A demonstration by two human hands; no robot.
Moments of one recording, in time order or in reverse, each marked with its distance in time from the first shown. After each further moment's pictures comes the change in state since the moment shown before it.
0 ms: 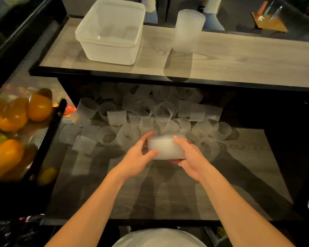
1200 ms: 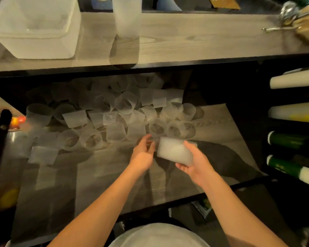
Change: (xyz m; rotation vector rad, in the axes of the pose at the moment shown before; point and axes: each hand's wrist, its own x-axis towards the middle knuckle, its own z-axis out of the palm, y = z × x) left_hand 0.050 -0.035 0.126 0.151 0.051 -0.201; right_hand -0.047 0.040 -0.113 0.302 0.457 0.092
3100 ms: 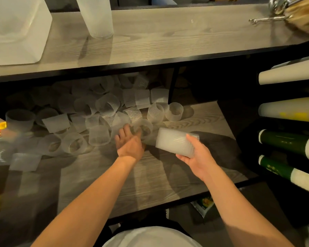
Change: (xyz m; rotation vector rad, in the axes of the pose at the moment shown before) left_hand 0.041 0.032 0.029 1.156 0.297 0.118; right_hand 0.017 -0.053 -0.047 0.071 -0.057 -0.061
